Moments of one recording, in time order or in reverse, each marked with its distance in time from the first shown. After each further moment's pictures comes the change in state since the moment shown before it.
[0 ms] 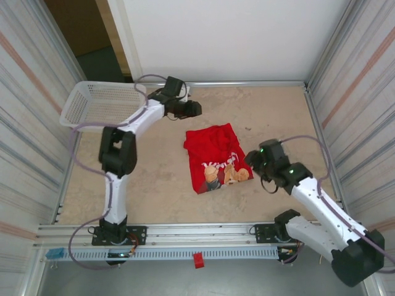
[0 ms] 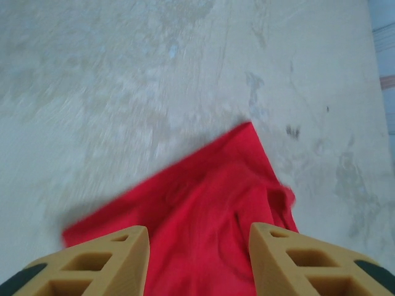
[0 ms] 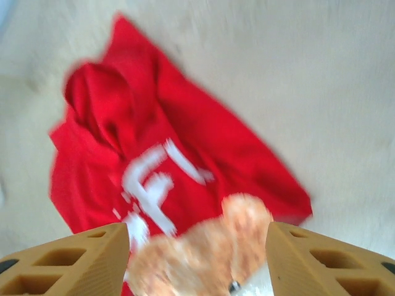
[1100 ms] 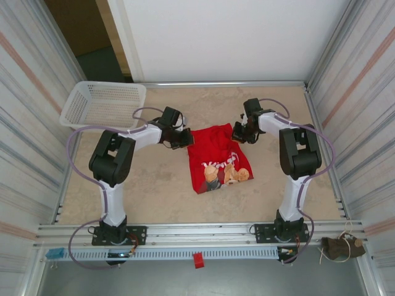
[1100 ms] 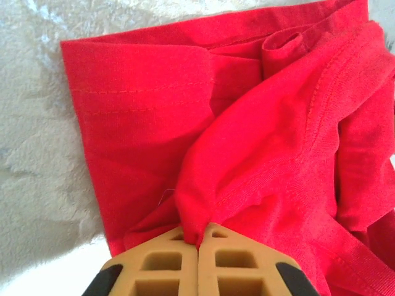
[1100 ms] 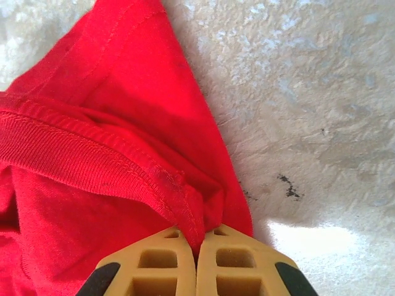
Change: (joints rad) left arm -0.036 -0.003 -0.396 0.267 0.049 -0.143; right arm -0.127 1.033 0.567 0.087 -0.378 -0.477
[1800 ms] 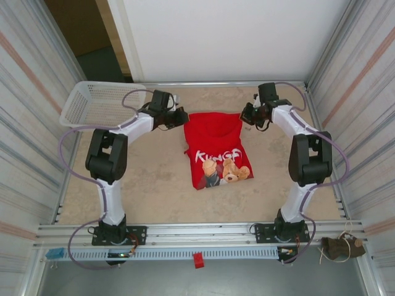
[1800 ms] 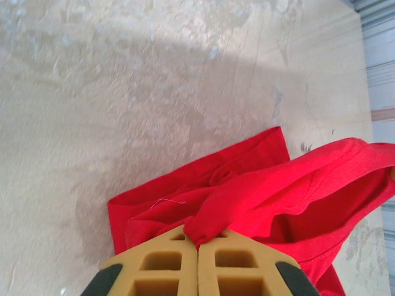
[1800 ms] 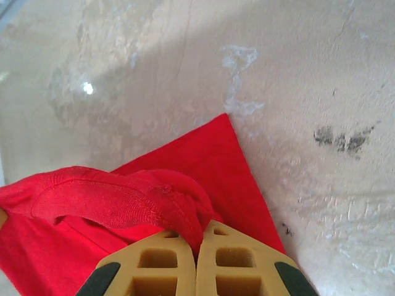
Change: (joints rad) left arm 0.100 0.030 0.187 0.063 0.000 0.024; right arm -0.086 -0.106 0.101 0.041 0.008 0.067
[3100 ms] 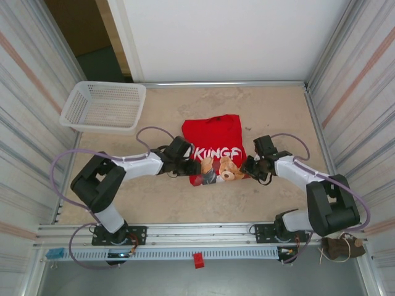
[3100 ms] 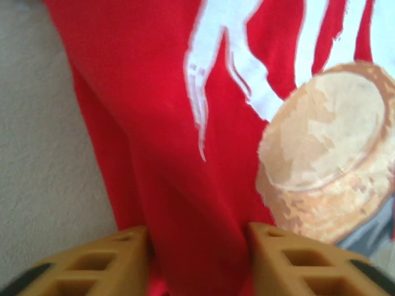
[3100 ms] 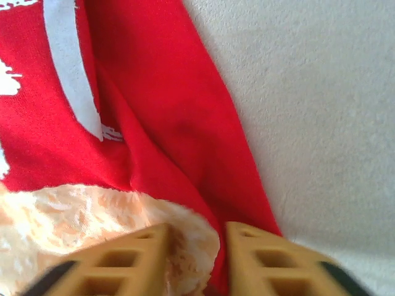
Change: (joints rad) left arm -0.376 -0.327 -0.602 0.030 -0.209 -0.087; right arm 0.162 -0.520 -0.826 0.104 0.114 0.158
